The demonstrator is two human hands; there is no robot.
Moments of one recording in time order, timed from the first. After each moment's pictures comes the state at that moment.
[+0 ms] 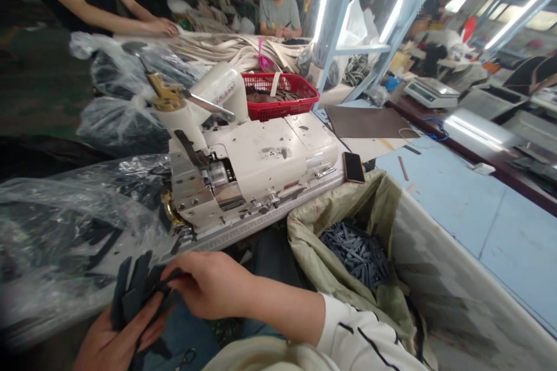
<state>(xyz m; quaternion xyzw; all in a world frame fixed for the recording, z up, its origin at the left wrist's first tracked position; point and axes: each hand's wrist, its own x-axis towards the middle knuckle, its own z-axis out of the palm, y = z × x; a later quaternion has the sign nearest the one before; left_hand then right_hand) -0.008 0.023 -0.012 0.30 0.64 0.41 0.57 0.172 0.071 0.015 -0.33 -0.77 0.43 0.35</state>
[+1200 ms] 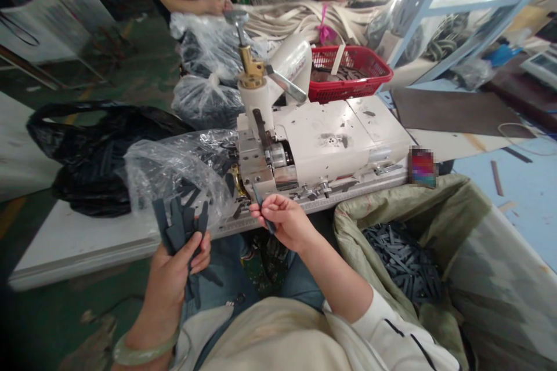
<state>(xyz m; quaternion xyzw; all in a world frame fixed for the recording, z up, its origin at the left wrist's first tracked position) -0.029 0.040 0.011 0.27 0.55 0.56 0.56 0.176 0.111 -0.006 -0.30 -0.17 0.83 0.43</state>
